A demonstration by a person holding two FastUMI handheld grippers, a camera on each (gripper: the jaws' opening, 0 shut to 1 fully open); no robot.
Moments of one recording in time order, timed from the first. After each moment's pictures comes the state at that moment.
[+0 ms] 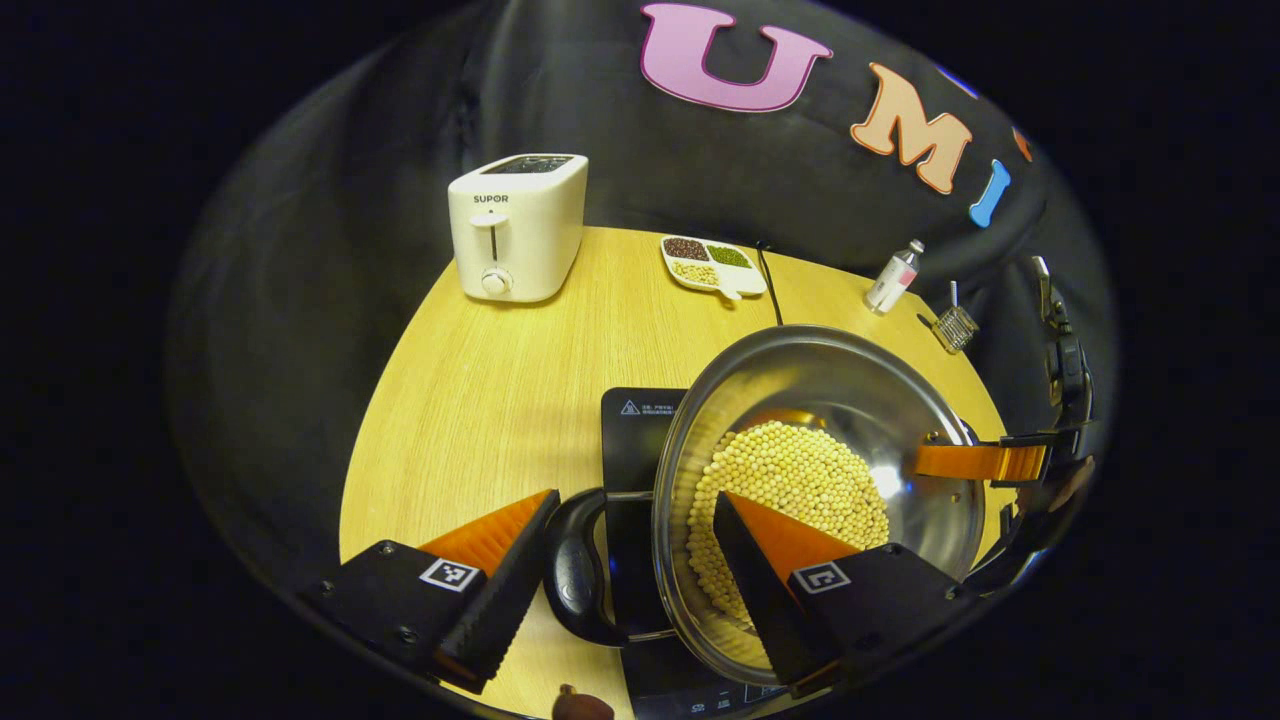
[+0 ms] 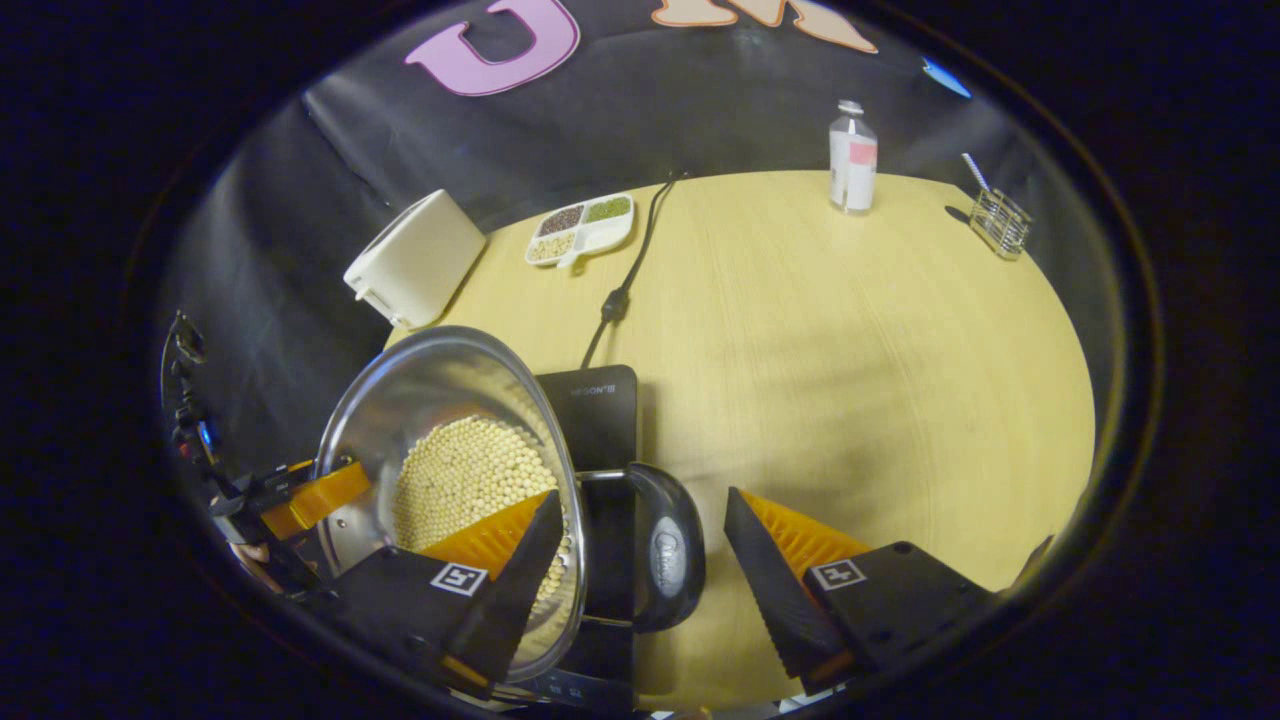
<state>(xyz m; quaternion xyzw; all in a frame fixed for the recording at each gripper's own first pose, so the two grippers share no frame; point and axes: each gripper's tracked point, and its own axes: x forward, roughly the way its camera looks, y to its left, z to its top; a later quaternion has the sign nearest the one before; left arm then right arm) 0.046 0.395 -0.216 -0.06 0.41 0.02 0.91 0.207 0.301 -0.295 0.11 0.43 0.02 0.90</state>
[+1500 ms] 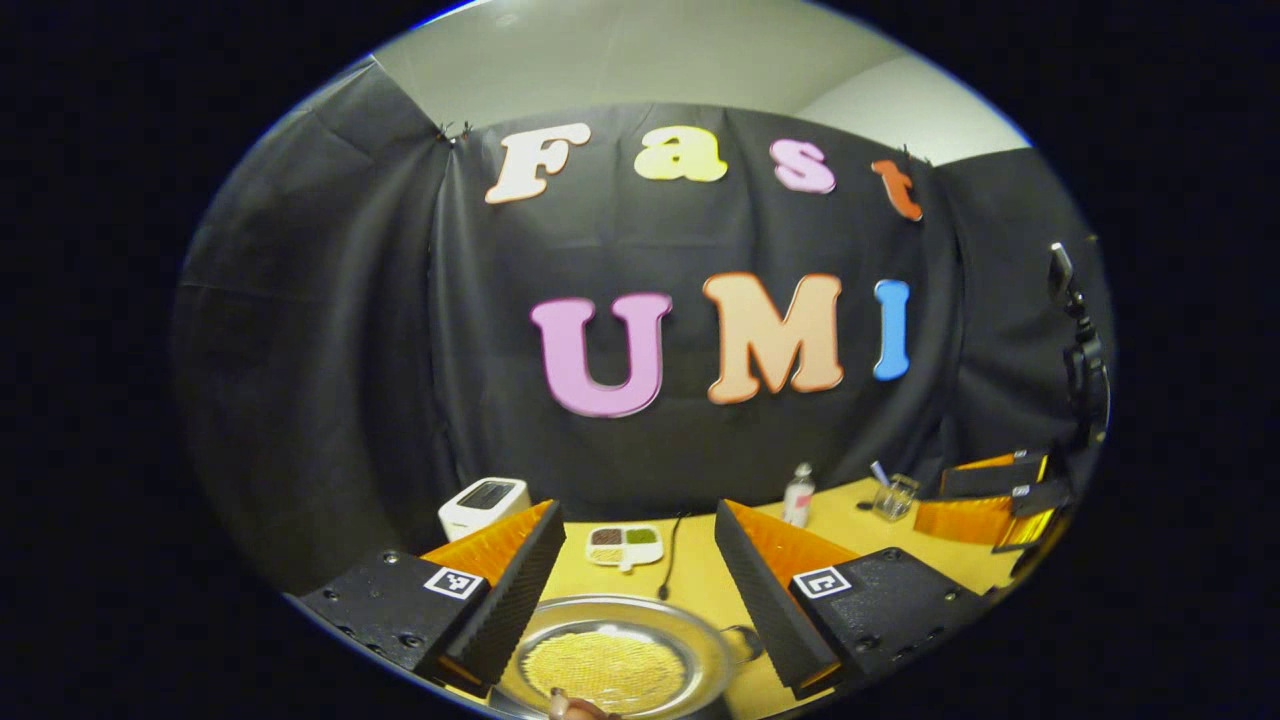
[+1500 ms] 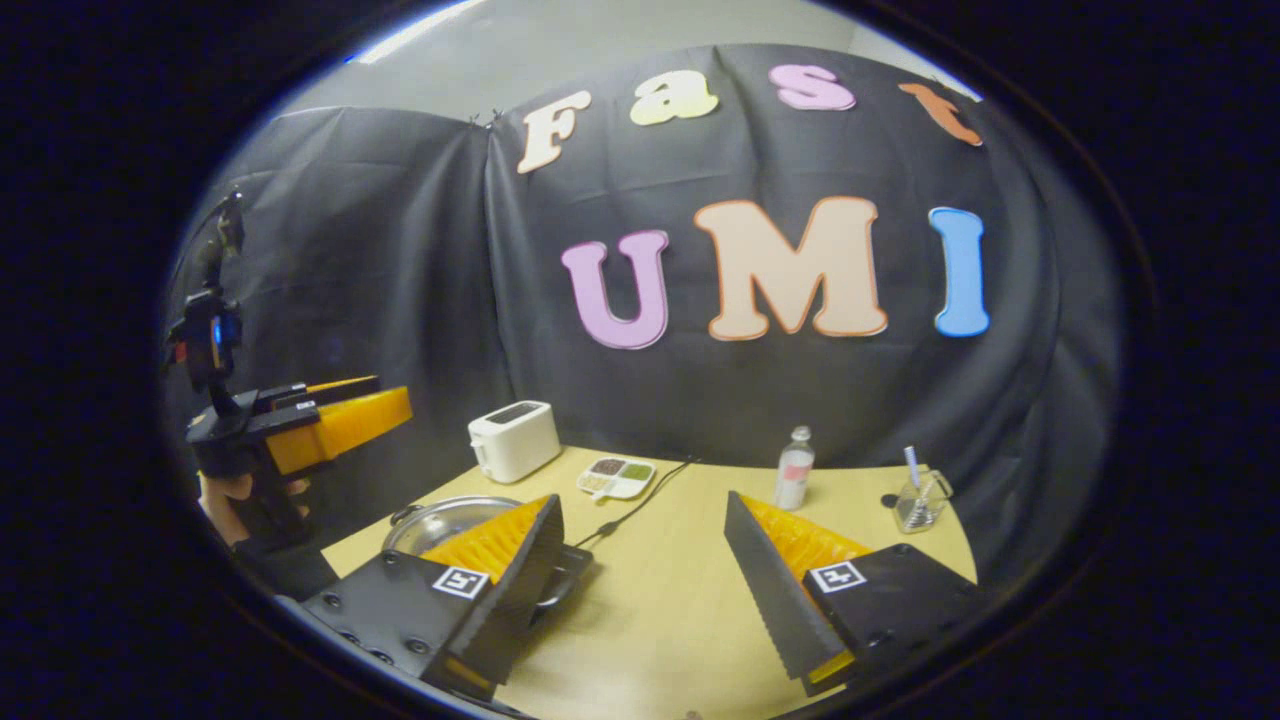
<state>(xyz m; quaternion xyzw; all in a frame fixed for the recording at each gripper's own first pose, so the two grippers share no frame) 0.047 0.135 0.074 0.06 -0.01 0.05 1.00 0.118 0.141 -0.024 0.00 0.05 0.13 0.99</state>
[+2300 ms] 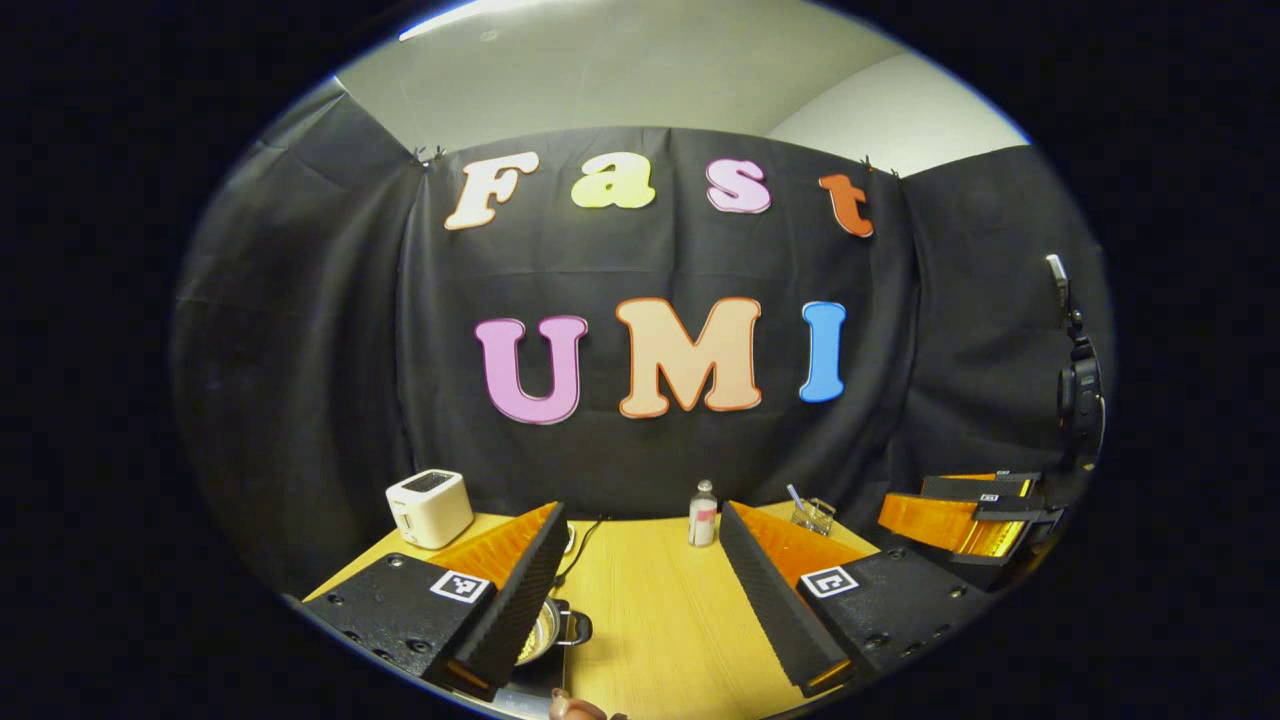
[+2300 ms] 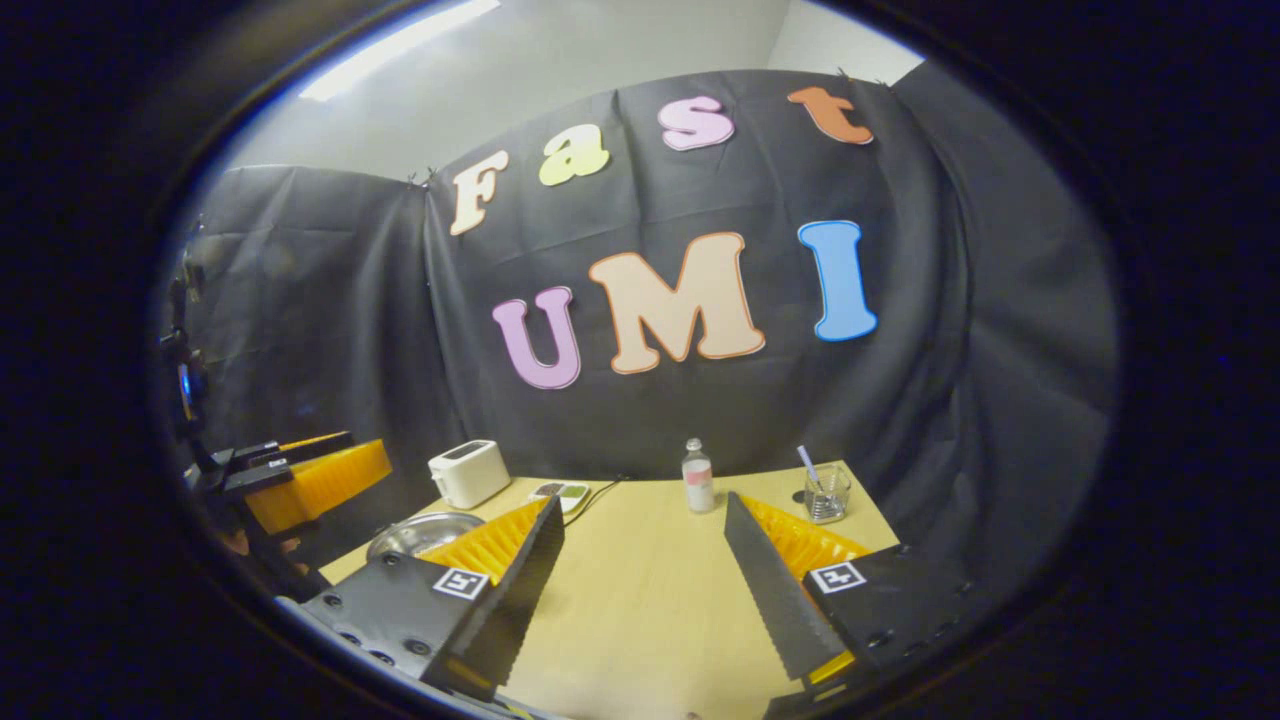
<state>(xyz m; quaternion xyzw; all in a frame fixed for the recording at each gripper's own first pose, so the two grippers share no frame) 0.012 -0.008 0.063 0.05 0.00 0.04 1.00 0.042 0.014 0.005 0.06 0.01 0.07 1.00</state>
